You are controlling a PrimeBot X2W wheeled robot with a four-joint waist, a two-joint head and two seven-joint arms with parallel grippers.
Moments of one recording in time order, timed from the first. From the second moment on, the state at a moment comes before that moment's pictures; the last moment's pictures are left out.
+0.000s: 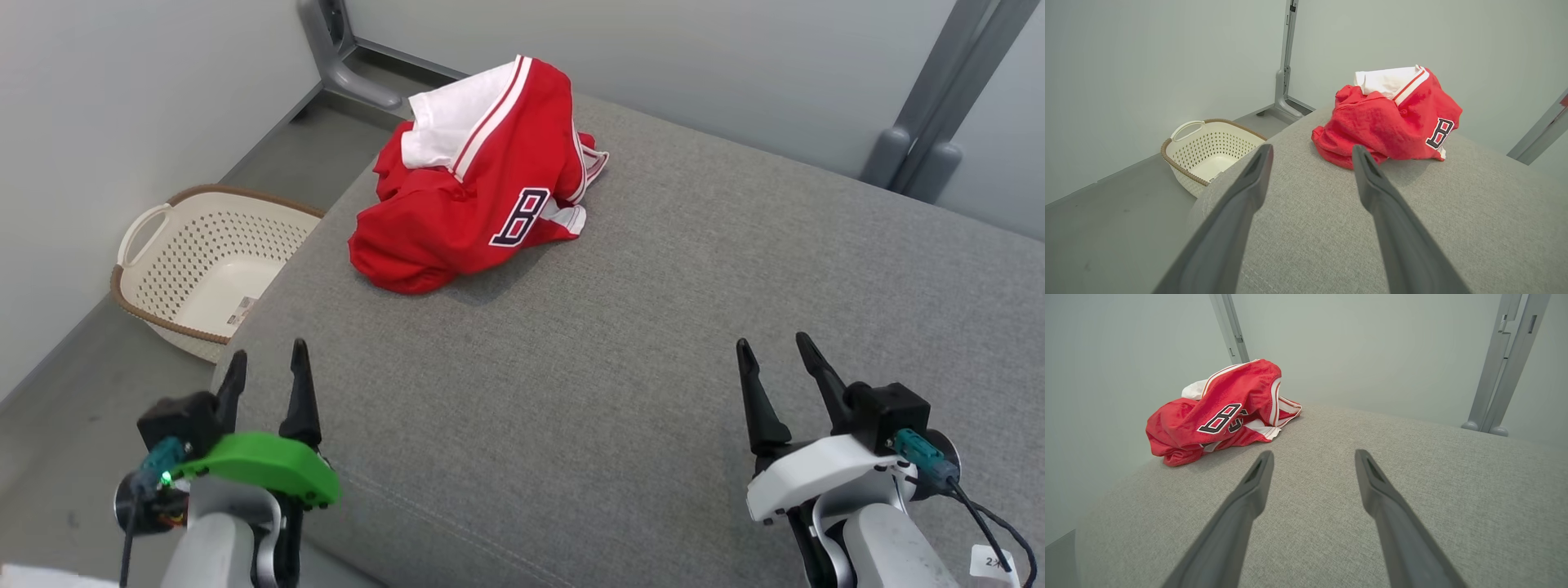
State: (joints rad) left arm -0.20 0.08 -0.09 0.40 -0.37 -0.02 -0.19; right arm -0.14 -0.05 0.08 0.33 0.18 0.13 -0.25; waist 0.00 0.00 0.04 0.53
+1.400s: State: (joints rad) left arm -1.00 0.22 -0.18 1.14 -0.45 -0.04 0.23; right arm -0.19 -0.05 0.10 0.09 0.04 0.13 -0.08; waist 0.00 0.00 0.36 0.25
